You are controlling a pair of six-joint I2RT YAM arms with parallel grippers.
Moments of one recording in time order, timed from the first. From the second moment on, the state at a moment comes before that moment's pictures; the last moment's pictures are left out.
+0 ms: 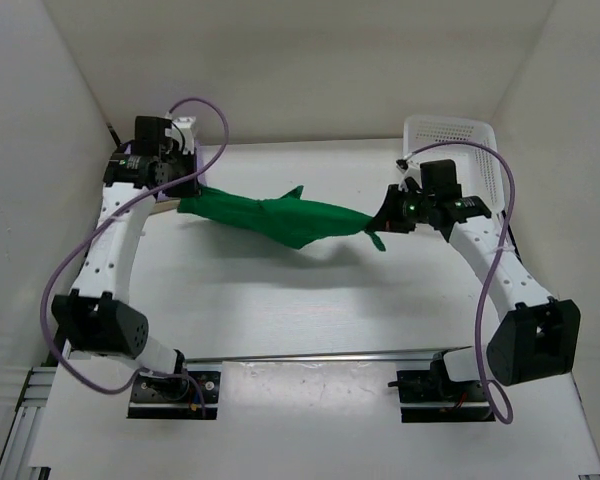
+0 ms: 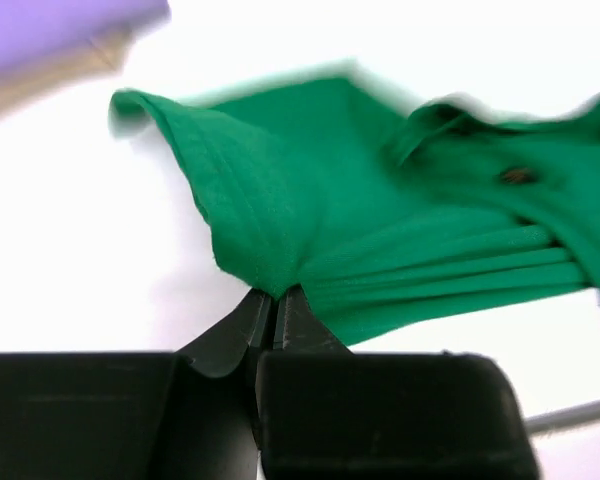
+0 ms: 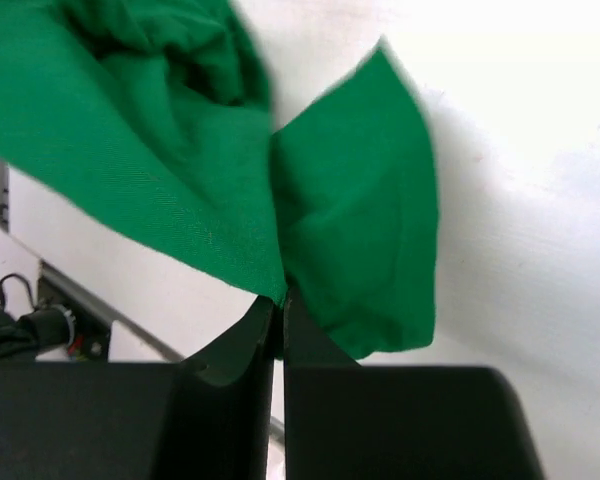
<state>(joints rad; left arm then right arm) -0.09 1.54 1.63 -0.97 0.11 -0.03 0.25 1.35 1.16 -0.61 -0.47 0.31</state>
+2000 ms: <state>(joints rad) -0.18 2.02 1.60 -1.12 0.29 0.00 0.67 1.80 1.33 -0.81 -0.01 0.21</state>
